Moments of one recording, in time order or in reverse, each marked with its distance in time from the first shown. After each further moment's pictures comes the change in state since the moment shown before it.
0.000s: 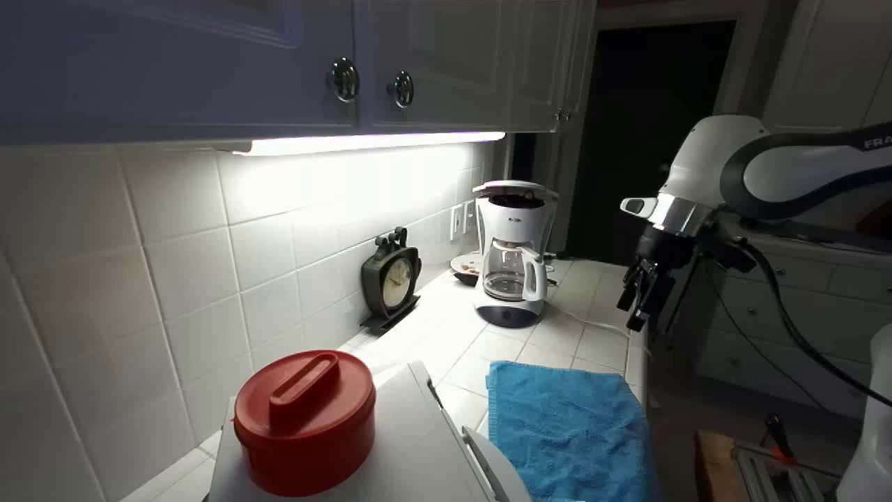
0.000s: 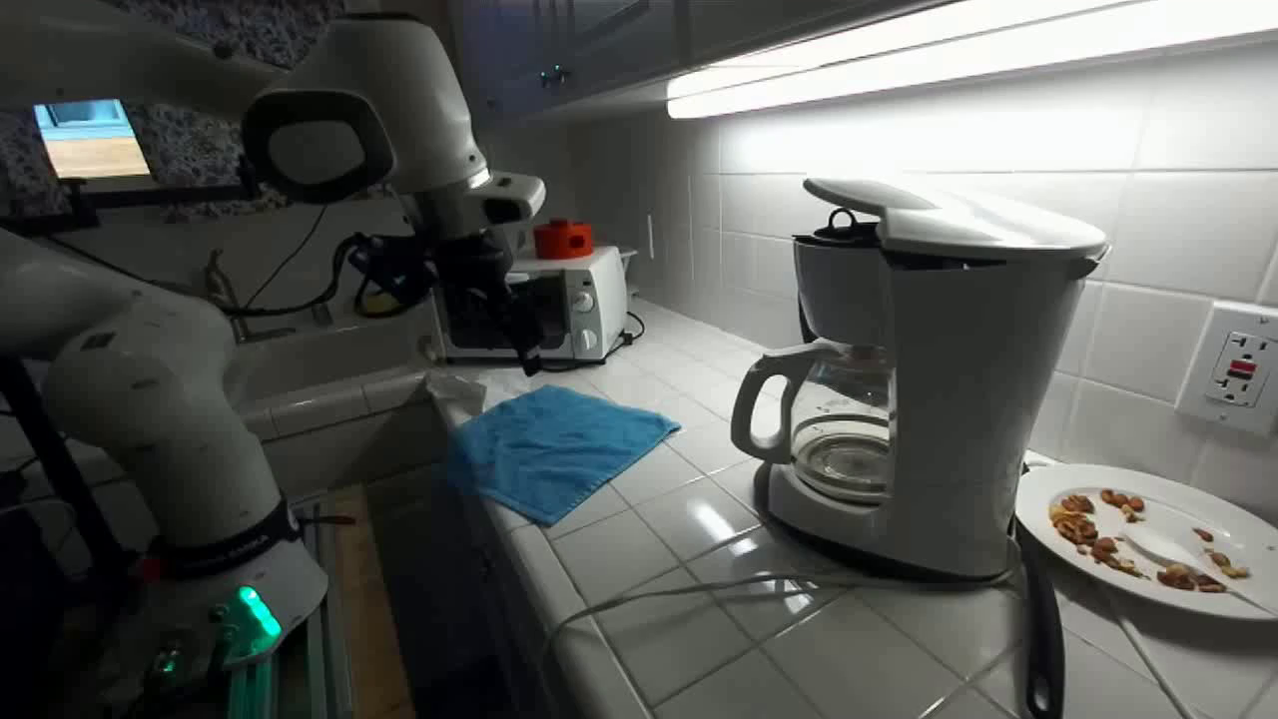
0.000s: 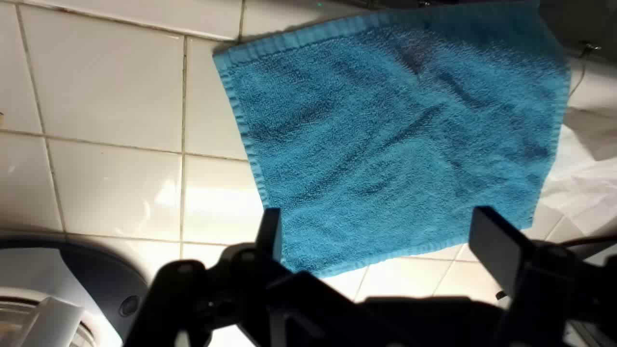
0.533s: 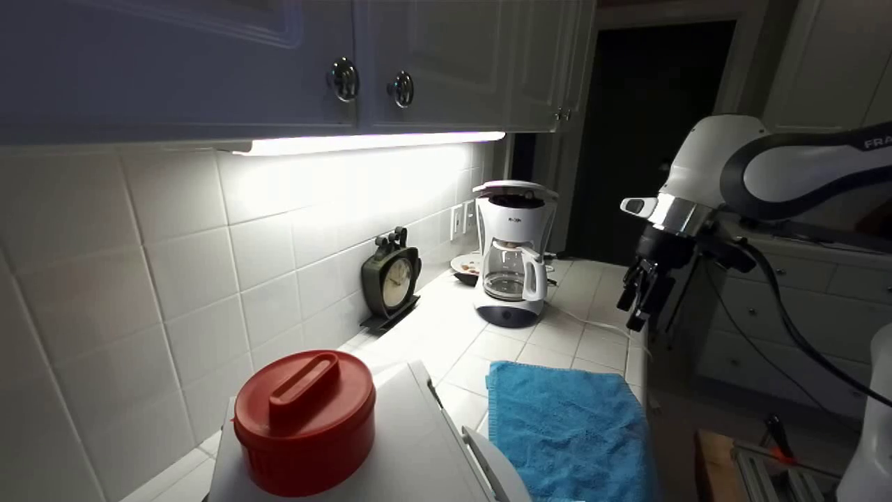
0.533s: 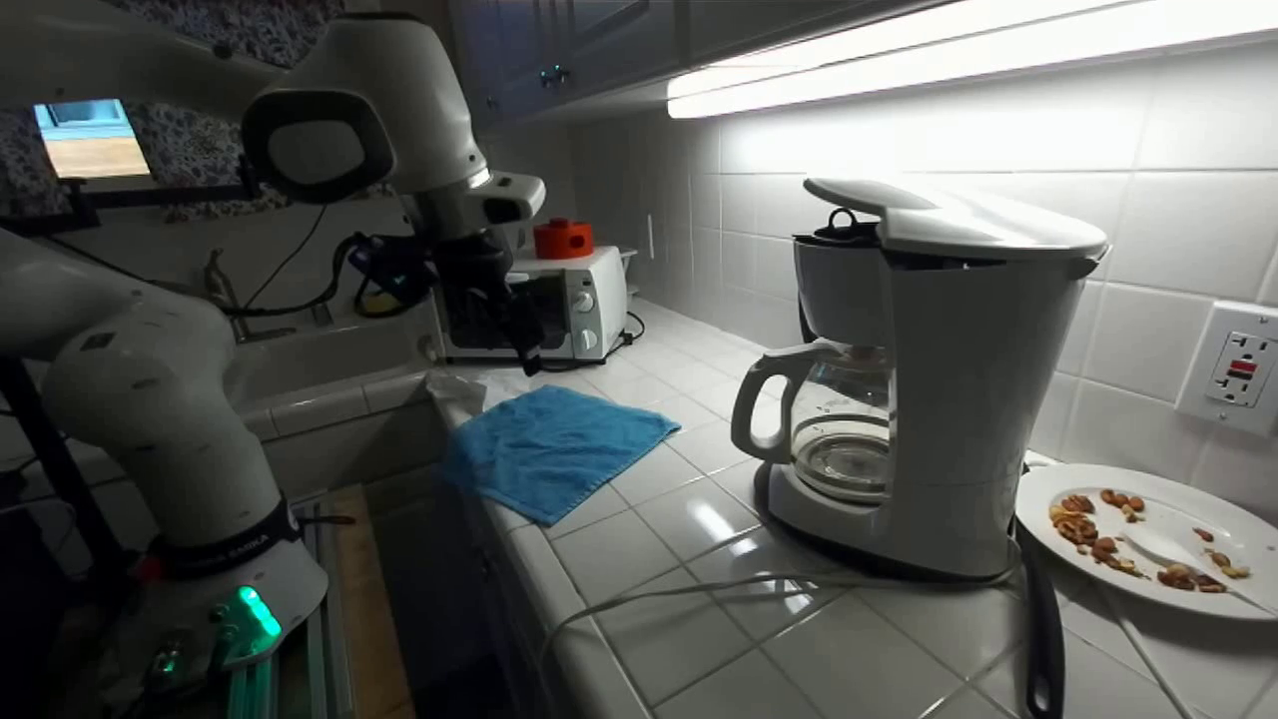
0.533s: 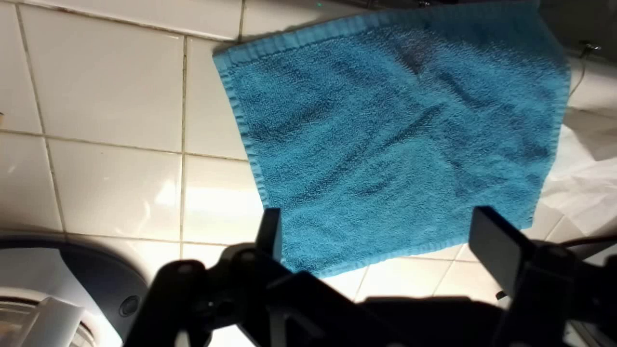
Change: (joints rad) arm 0.000 0.000 0.000 0.000 0.000 0.000 0.000
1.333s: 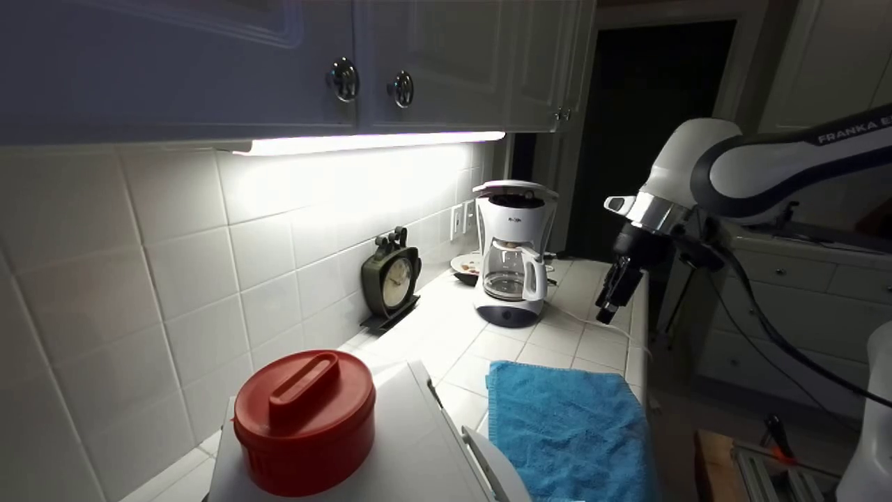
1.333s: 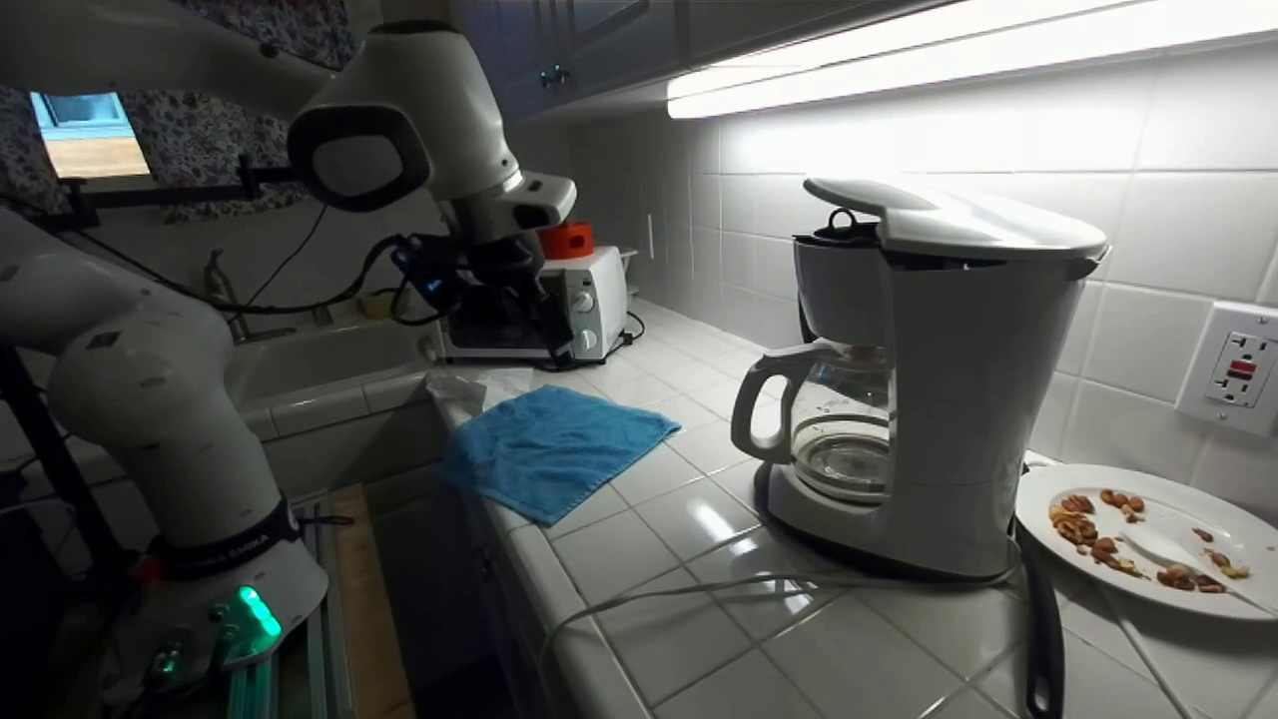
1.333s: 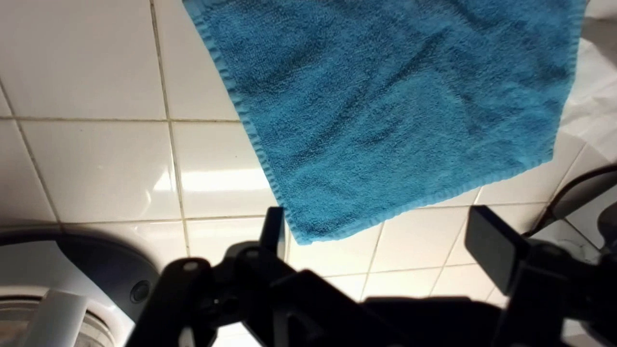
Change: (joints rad) arm 0.036 0.124 -0.006 0.048 0.103 0.120 0.070
